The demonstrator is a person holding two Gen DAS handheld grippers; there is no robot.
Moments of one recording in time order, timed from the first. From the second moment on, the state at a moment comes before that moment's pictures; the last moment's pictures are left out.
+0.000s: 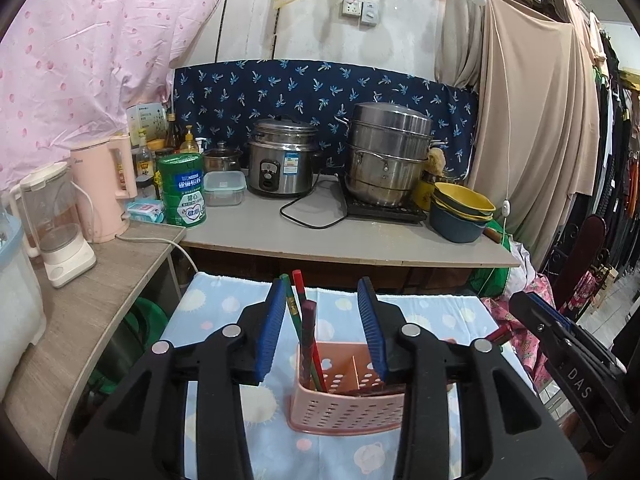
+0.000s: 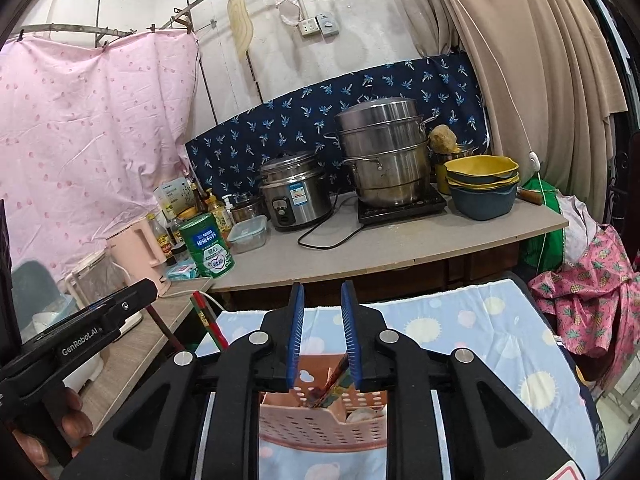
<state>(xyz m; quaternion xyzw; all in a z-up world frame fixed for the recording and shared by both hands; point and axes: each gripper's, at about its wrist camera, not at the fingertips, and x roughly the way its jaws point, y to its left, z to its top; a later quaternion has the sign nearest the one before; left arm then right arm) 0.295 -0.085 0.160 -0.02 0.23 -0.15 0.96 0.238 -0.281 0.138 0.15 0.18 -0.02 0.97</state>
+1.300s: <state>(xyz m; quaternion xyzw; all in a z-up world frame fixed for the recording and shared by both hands) 0.170 -0.067 0.078 0.05 0.33 -0.13 0.93 0.103 -0.237 0.065 0.17 0.30 -0.04 0.94</state>
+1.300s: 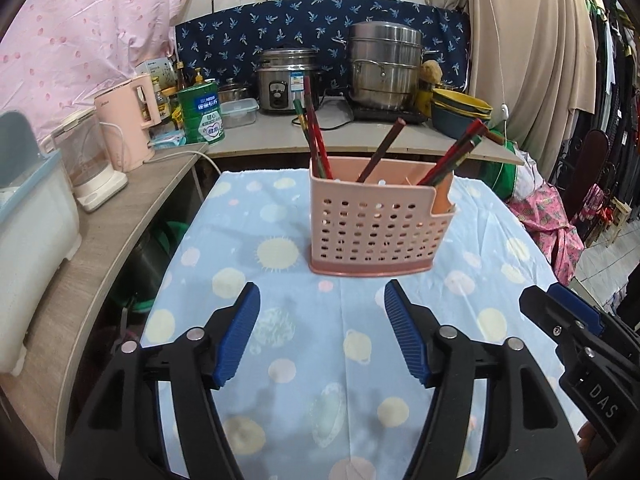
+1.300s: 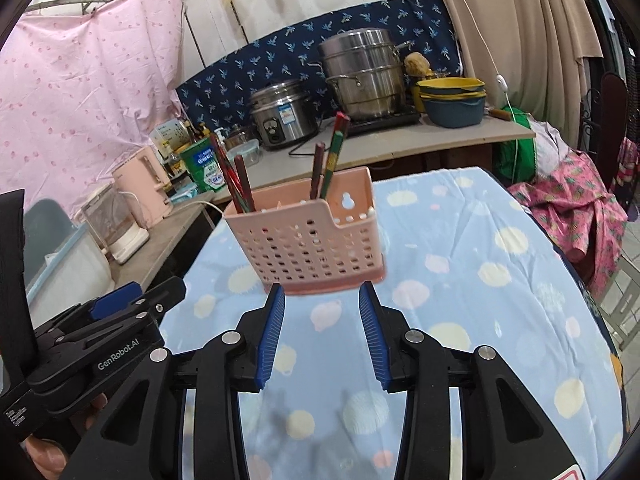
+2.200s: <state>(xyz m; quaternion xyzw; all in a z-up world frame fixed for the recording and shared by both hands) 0.113 -0.058 0.042 0.06 0.37 -0.11 0.92 0.046 -0.217 0.043 0.11 0.32 -0.10 0.93</state>
